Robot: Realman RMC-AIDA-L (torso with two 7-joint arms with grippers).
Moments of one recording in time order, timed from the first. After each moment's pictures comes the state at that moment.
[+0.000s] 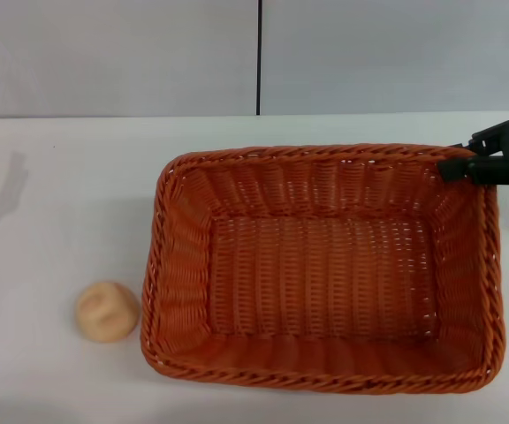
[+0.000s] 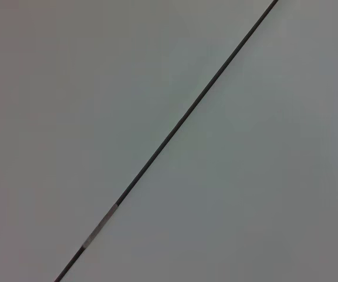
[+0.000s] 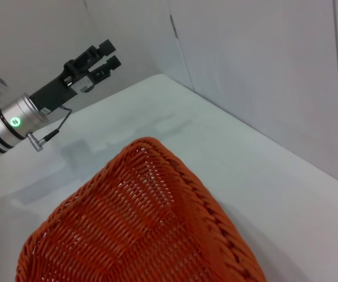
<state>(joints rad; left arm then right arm) -0.32 -2.07 -2.37 0.04 0.61 -1.49 2.26 0.71 1.88 -0.67 -0.71 -2.22 -1.75 1.66</state>
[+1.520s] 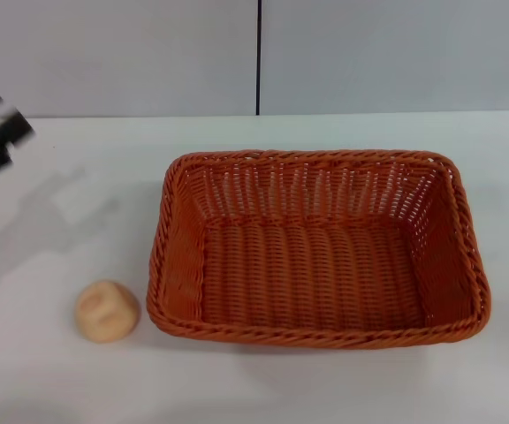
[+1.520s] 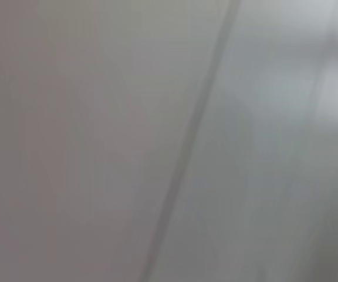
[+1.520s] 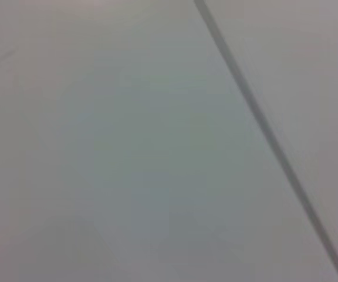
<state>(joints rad) -0.21 -1.82 -1.96 -0.40 0.99 -1.68 2.00 0.27 2.04 -0.29 -0.43 -1.25 -1.65 1.17</state>
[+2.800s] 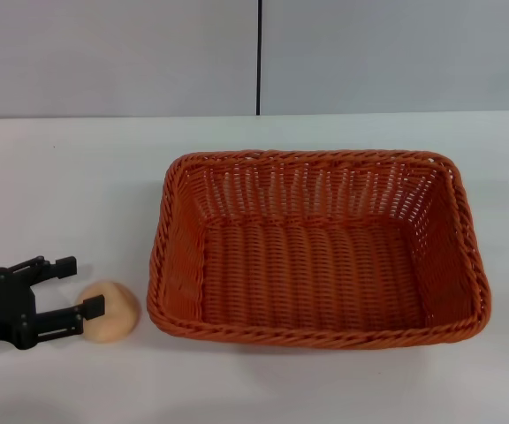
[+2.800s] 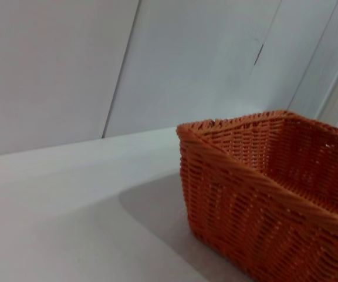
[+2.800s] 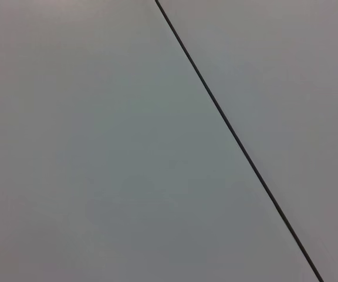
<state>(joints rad) -0.21 -1.90 -2.22 -0.44 1.69 -1.52 1.97 0.30 2.03 -0.27 -0.39 -1.24 -1.61 1.17</state>
